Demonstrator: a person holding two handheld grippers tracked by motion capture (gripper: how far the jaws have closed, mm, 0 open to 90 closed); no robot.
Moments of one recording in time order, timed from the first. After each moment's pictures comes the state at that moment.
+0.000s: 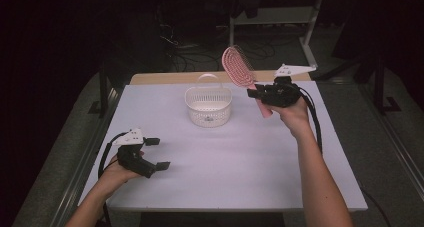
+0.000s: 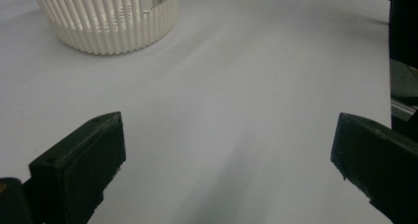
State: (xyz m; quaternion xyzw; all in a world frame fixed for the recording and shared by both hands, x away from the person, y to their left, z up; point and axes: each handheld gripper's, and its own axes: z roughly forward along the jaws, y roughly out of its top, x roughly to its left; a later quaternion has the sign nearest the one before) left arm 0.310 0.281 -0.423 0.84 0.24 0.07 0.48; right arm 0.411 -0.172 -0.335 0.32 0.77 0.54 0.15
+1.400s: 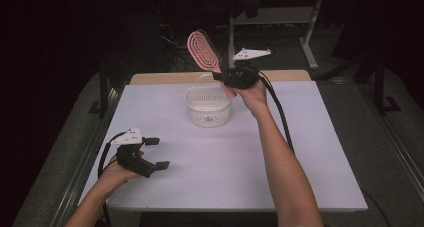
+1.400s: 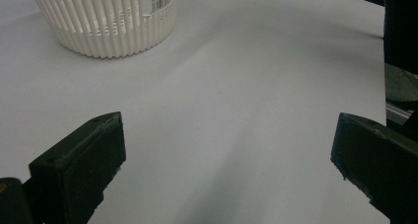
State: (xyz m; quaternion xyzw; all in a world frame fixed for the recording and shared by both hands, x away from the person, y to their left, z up) left arm 0.310 0.283 -0.422 0.84 0.24 0.06 0.49; right arm 0.475 -0.077 -0.330 0.29 0.76 0.56 0.16
